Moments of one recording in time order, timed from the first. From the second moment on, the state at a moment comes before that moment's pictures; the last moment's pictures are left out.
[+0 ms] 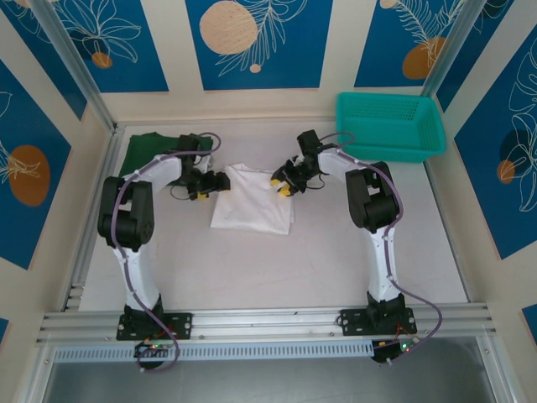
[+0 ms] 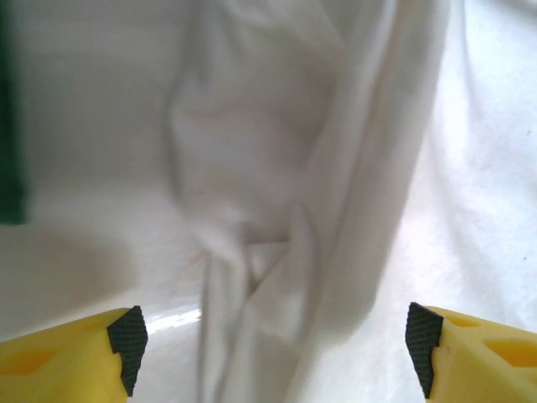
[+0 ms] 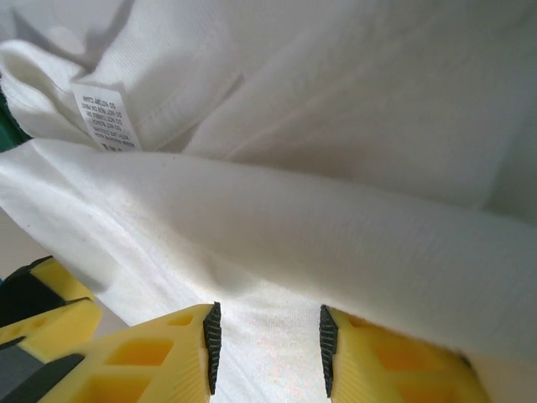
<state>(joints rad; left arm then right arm) -0.18 1.99 1.43 -0.71 0.41 -0.28 0.33 2.26 1.67 -0.63 -0.69 0.89</state>
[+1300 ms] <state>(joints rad) -0.36 2.33 1.98 -0.67 0.16 -0.34 0.30 1.79 1.51 -0.77 -0.64 0.75</state>
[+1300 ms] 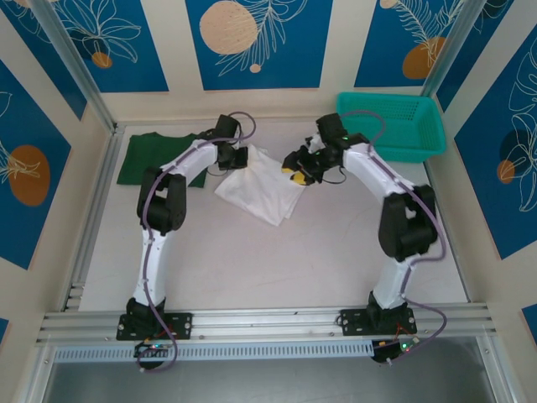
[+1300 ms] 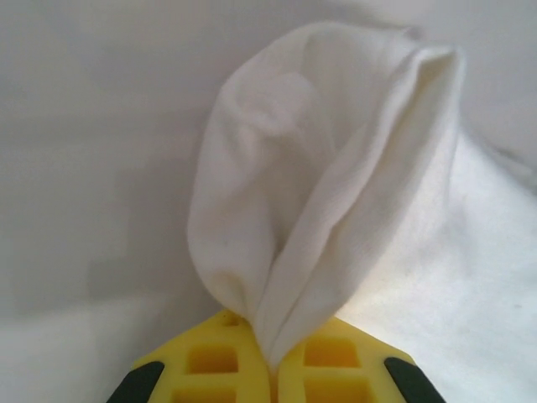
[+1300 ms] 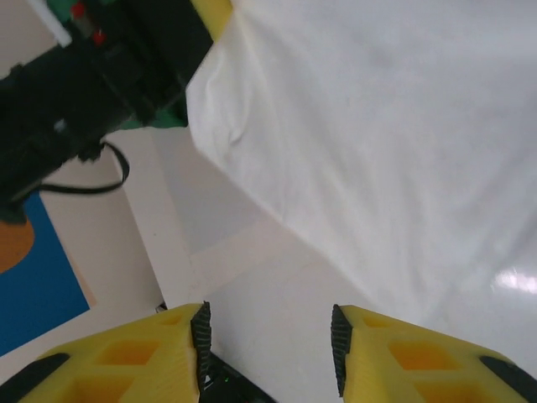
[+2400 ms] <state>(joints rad) -0.09 2.32 2.53 -1.22 0.17 0.03 0.21 1.28 1.14 -0.96 -0.52 0.75</state>
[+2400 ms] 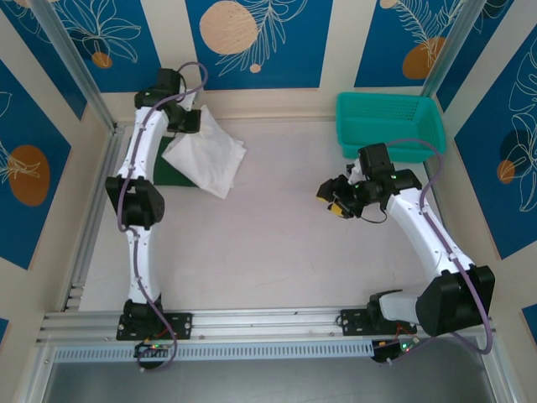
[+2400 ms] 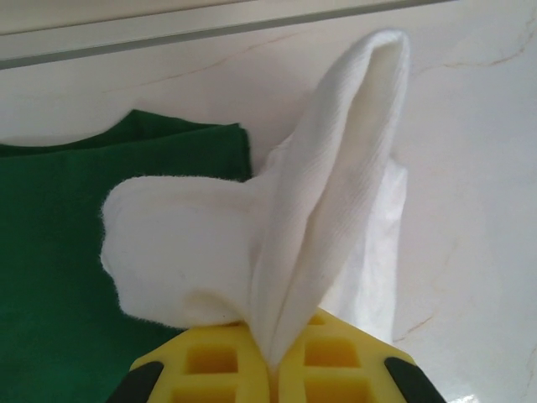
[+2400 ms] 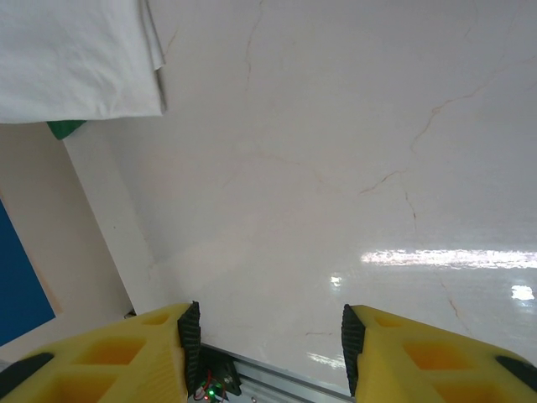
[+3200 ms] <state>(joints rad) 0.12 2.32 2.59 -1.18 0.24 0.03 0.34 1.41 1.21 -1.01 -0.50 0.77</state>
